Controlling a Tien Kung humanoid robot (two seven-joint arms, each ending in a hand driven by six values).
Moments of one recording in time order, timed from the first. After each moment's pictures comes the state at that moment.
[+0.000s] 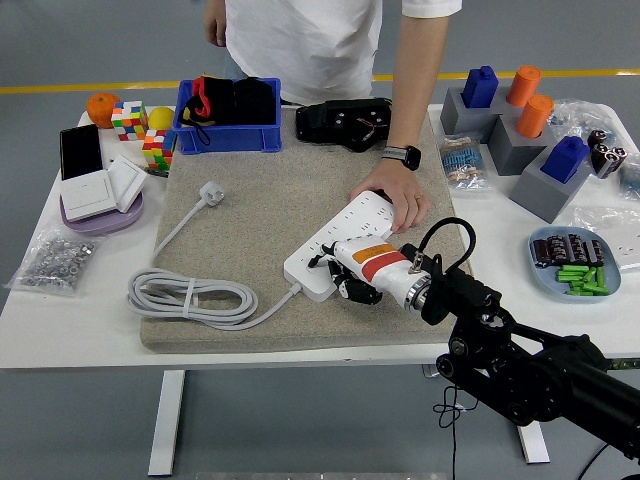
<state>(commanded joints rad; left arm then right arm) -0.15 0.07 -1.31 -0.18 1.57 -0.13 0.34 0.61 -0.07 0.47 1.00 -1.90 -0.22 0.01</state>
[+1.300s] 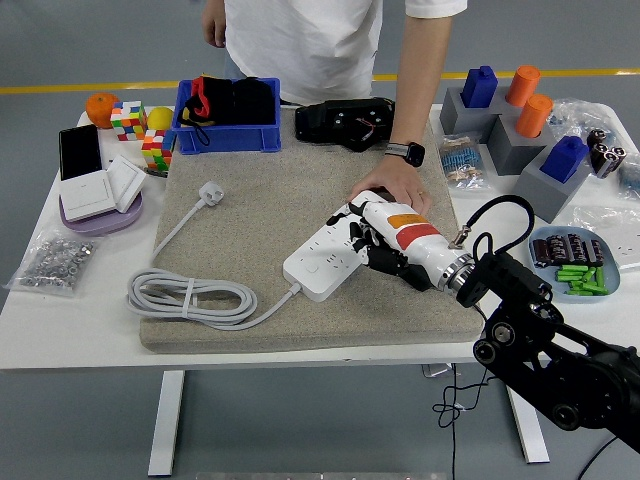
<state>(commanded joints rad) -0.16 0.07 -1.31 -0.18 1.56 -0.13 0.34 0.47 -0.19 0.74 1.28 -1.82 -0.19 0.05</state>
